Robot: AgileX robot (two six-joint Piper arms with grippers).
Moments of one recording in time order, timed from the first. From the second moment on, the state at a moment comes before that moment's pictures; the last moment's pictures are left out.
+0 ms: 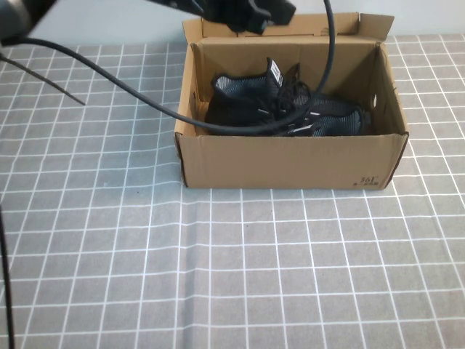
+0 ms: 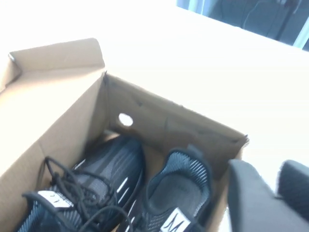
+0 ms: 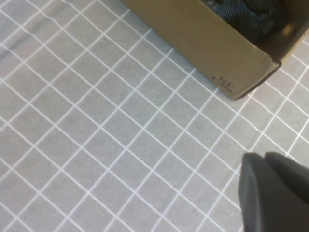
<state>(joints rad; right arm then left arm) 0.32 0.92 -1.19 0.19 1.17 -0.41 -0.40 1.90 -2.01 -0.81 1.02 0.98</state>
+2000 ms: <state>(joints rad) 0.32 0.21 -0.49 0.54 0.36 -0.20 -0.40 0.39 0.03 -0.41 -0.16 0.48</state>
